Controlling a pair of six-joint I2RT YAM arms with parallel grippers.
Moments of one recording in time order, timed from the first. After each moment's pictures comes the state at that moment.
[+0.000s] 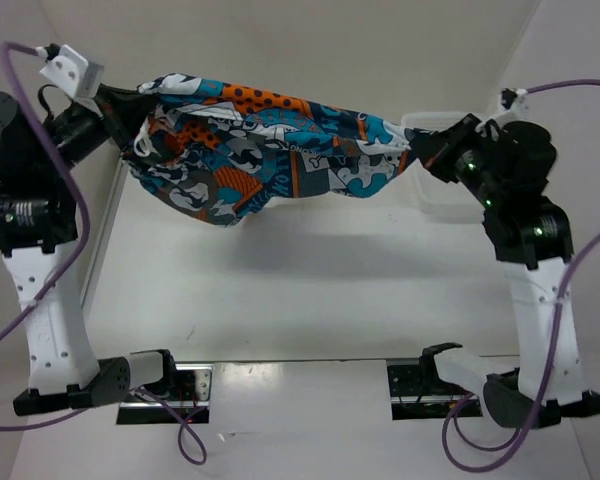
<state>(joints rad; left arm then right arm) 0.15 1.27 1.92 -0.52 0.76 0.07 0.17 1.15 1.67 -0.71 -0.11 0.68</state>
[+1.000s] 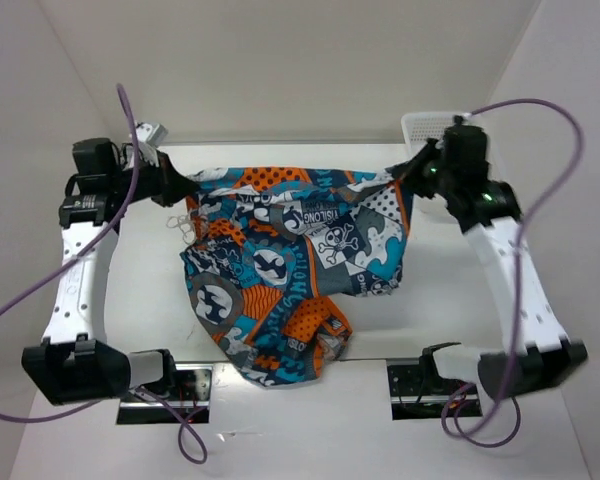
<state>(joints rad) 0.16 1.24 1.36 -0.59 0.86 0.07 0.17 1.19 1.50 -0.77 -0.04 0.72</state>
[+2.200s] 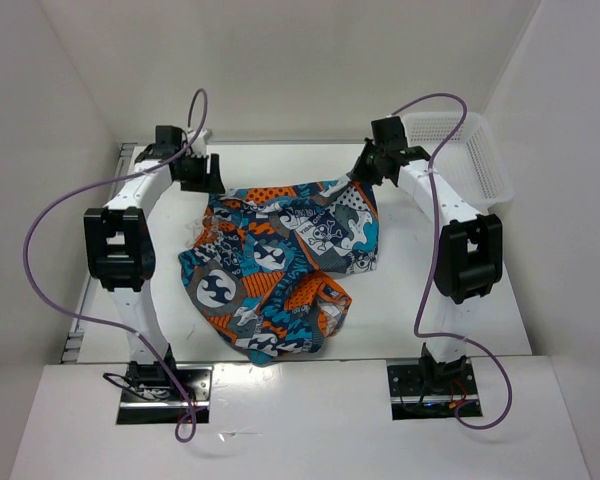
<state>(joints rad) 0.05 2.01 1.63 -0.55 0.45 0.07 0.25 1.89 1.65 -0.53 -0.04 0.64</state>
